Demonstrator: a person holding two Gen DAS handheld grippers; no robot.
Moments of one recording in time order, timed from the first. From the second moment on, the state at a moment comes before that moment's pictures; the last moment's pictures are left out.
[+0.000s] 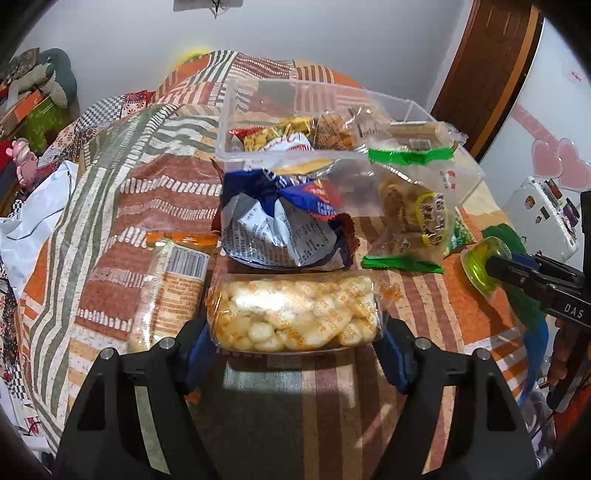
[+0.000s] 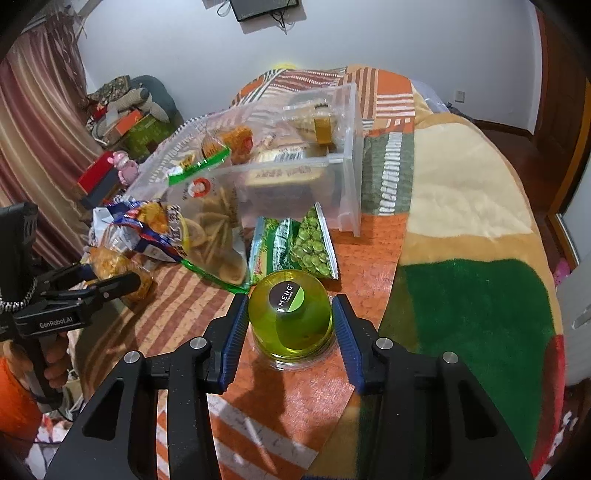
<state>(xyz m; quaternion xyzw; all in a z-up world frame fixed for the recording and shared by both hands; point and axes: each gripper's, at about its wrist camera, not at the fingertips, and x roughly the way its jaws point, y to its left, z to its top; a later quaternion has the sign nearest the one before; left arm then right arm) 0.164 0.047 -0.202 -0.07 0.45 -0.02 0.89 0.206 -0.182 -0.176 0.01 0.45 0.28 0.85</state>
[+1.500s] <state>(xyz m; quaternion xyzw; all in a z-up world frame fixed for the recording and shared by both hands) 0.300 0.067 -0.106 -0.07 0.36 -0.01 0.93 0.300 -0.127 -0.096 0.03 0.33 0.30 0.90</state>
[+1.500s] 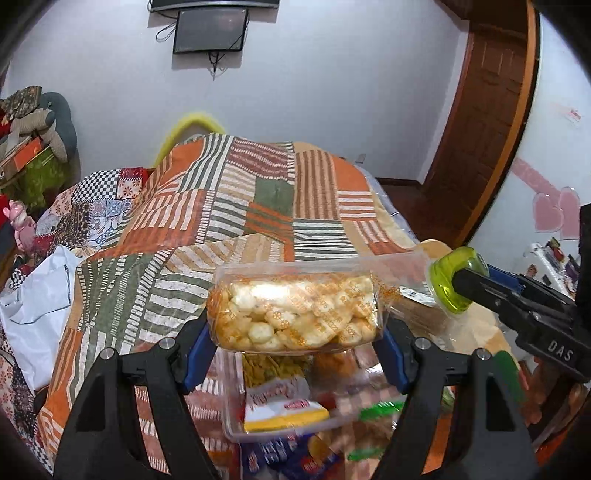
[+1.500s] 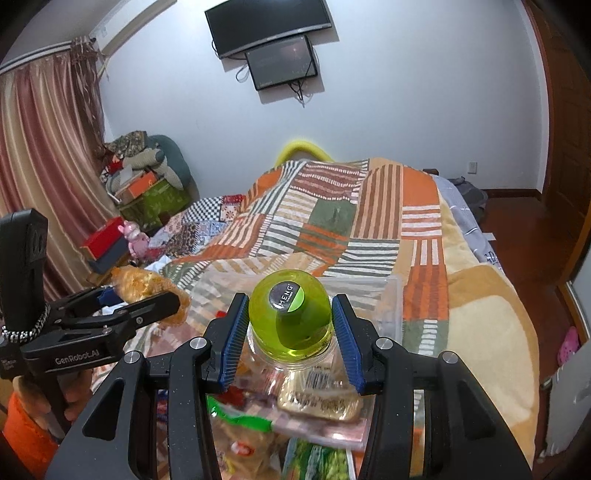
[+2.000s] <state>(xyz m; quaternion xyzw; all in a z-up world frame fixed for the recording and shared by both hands) 0.353 0.069 -0.149 -0.07 0.42 -0.01 0.91 0.340 -0.106 -0.133 0.01 0.39 0.30 0.87</state>
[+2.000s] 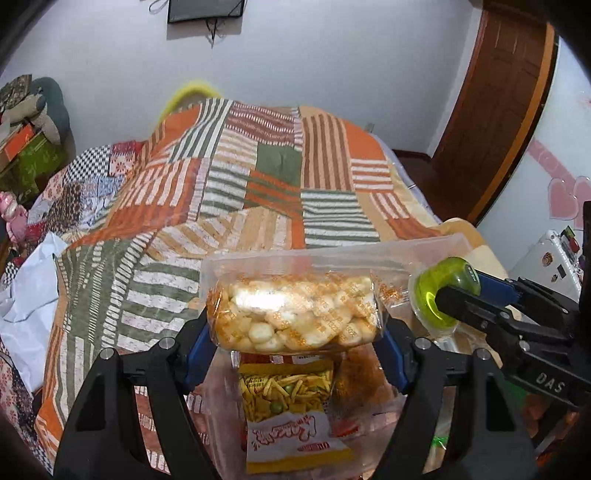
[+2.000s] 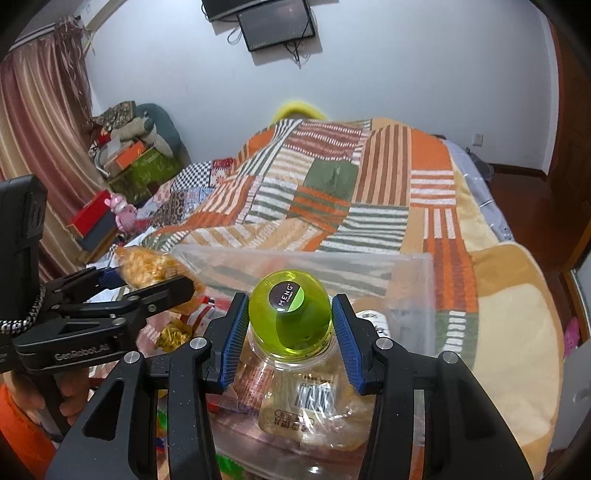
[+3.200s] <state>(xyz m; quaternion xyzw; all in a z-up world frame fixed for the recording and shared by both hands) 0.214 0.101 -0.107 -0.04 0.39 0.02 0.92 0.251 -0.138 -0.105 0.02 0.36 0.31 0.88</state>
